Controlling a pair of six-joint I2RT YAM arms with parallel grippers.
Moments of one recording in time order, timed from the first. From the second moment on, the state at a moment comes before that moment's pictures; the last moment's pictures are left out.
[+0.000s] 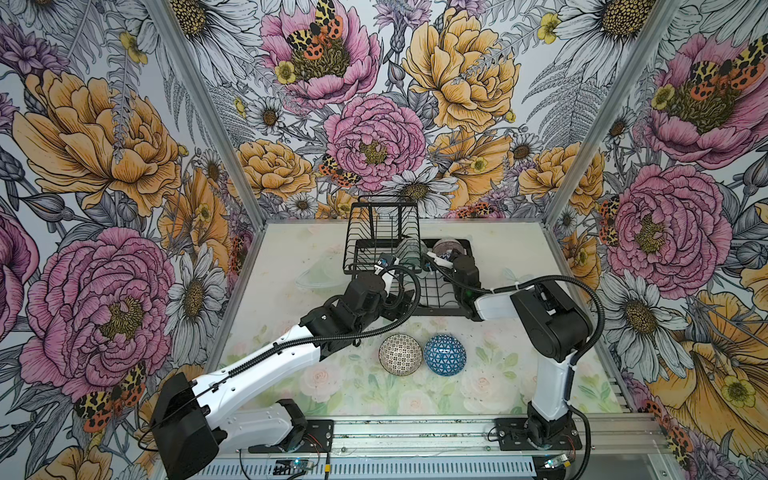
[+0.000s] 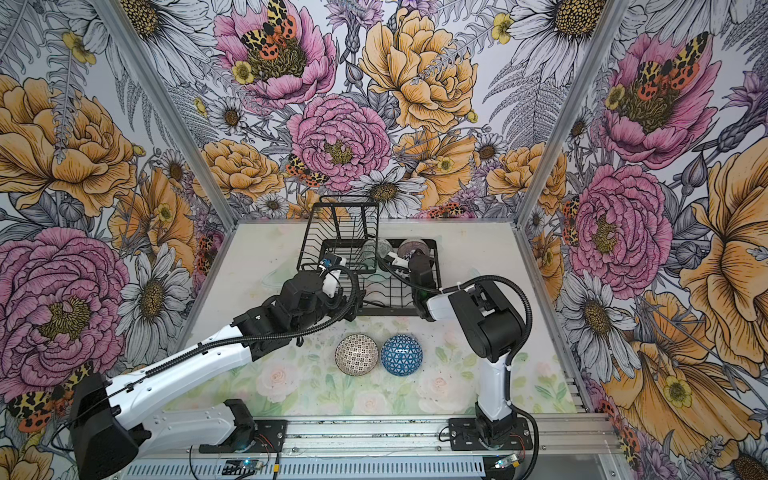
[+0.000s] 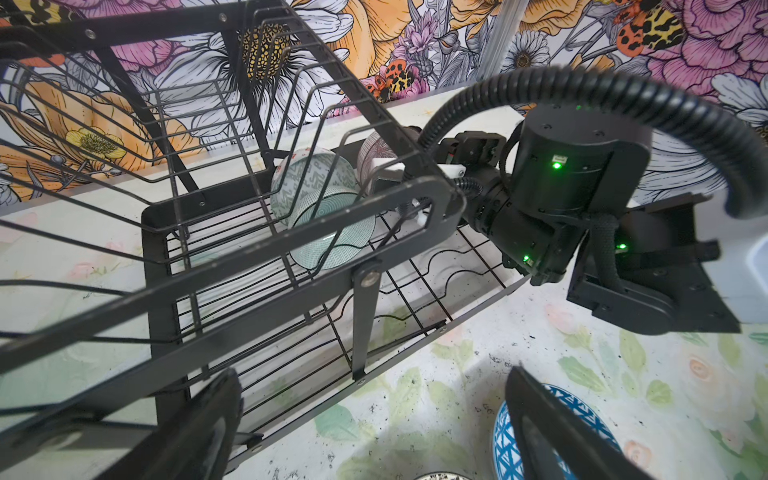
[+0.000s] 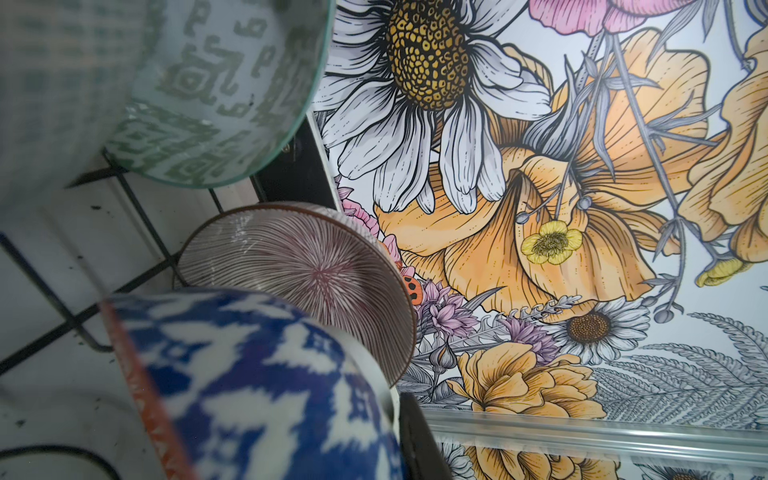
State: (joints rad) left arm -0.84 1.17 0.93 -0.23 -0.26 -0.22; right arm 0.44 1.95 0.91 0.77 0.43 -1.20
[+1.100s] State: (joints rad) left arm -0.83 1.15 0.92 -0.21 -0.24 -0.22; right arm 0.43 1.91 0.95 0.53 0.37 -1.03
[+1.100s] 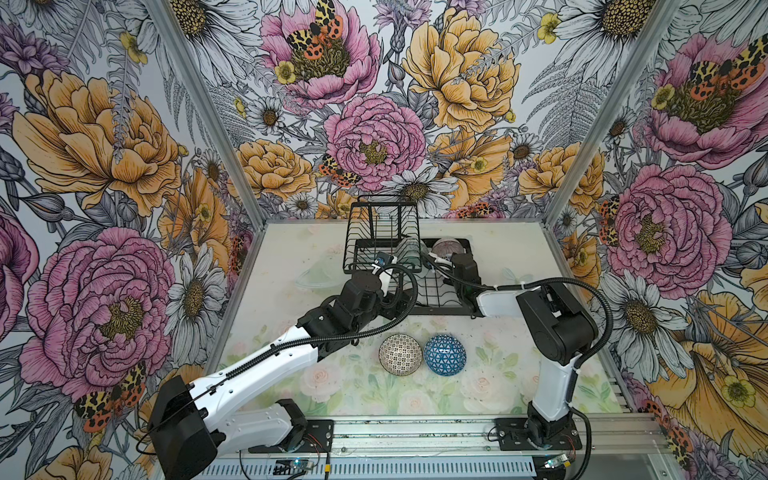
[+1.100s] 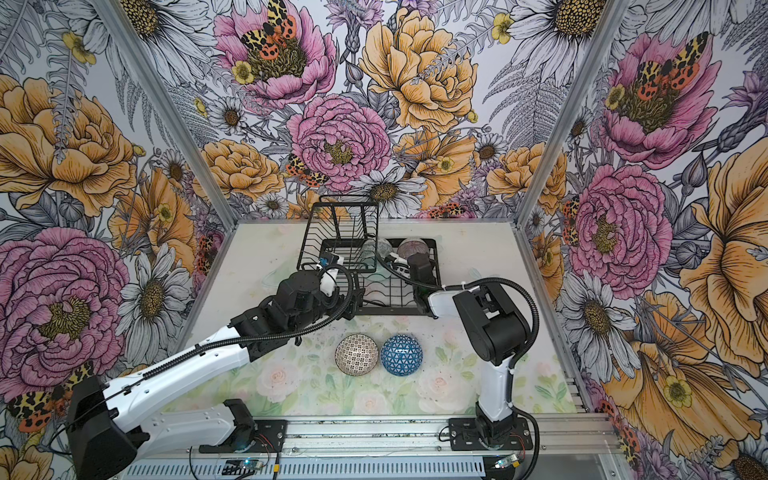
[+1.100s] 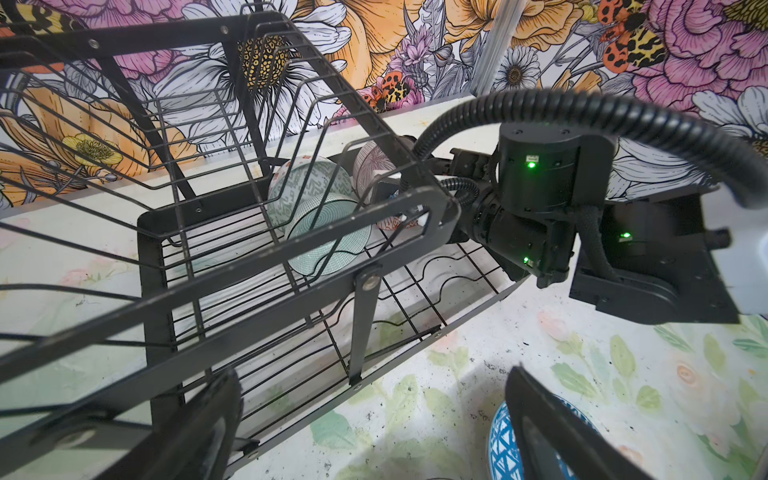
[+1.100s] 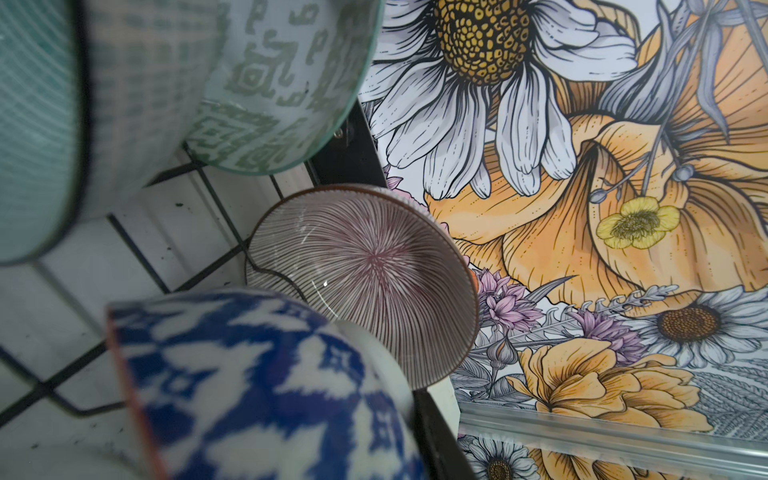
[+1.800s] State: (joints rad) left arm -0.83 1.14 0.92 -0.21 -0.24 -0.22; right arm 0.43 1.85 0.94 0.43 0.29 -0.90
